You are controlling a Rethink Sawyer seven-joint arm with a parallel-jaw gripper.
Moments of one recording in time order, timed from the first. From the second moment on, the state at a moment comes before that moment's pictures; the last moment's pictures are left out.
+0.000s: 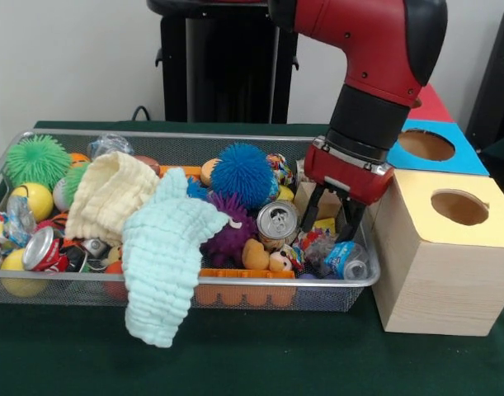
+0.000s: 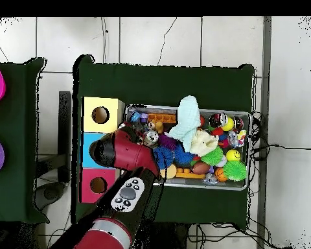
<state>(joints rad) 0.27 -0.30 -0.42 1.56 0.41 0.13 2.16</state>
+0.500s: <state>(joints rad) 0.21 -0.32 -0.36 1.57 0.39 0.14 2.16</state>
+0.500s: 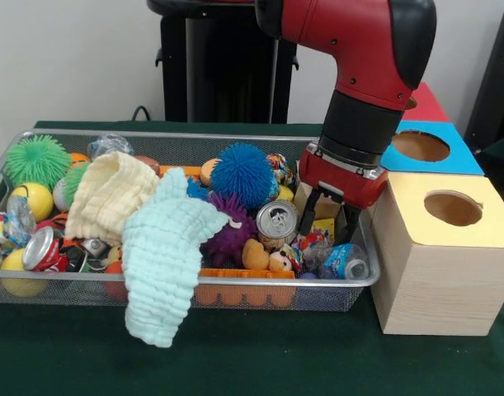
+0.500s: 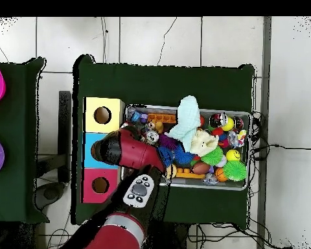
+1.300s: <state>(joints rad) 0.05 -0.37 -0.20 1.57 0.18 0.15 2.16</state>
